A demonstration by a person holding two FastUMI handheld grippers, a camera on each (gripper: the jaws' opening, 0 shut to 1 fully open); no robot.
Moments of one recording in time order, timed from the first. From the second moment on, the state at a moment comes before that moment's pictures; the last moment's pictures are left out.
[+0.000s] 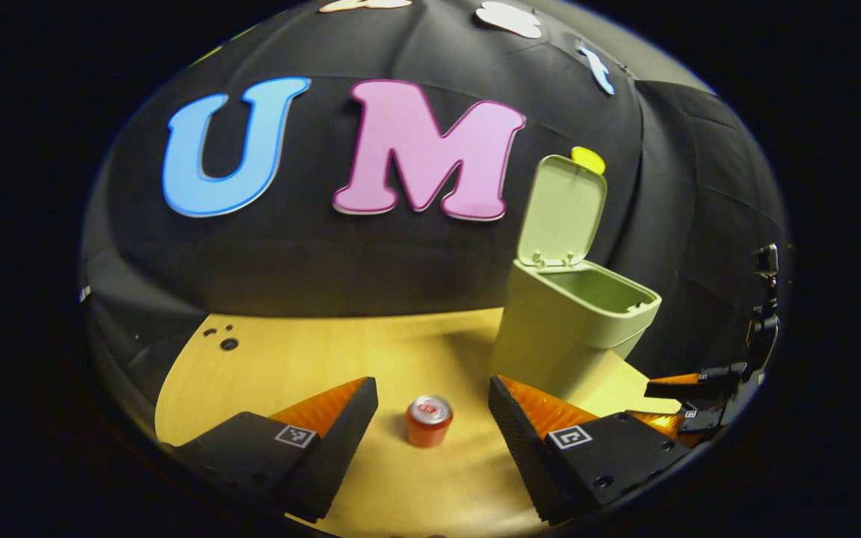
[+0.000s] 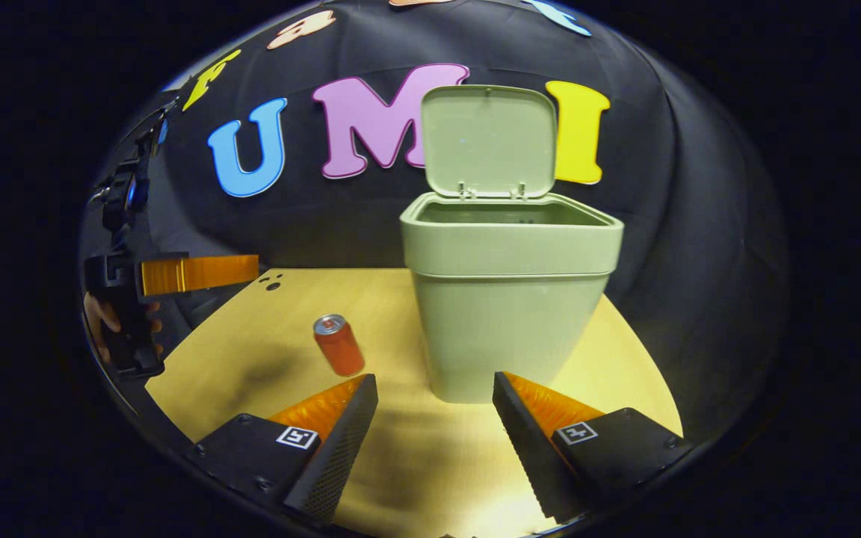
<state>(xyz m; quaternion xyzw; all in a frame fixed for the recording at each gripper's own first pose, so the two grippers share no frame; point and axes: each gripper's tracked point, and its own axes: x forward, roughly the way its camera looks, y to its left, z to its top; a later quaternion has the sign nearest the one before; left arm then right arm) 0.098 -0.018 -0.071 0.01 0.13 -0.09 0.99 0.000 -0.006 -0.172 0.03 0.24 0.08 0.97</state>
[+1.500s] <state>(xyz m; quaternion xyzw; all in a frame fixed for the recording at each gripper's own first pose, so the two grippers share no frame) 0.015 0.128 -0.134 0.00 0.22 0.07 0.97 0.158 0.167 -0.306 -0.02 0.27 0.18 0.94</state>
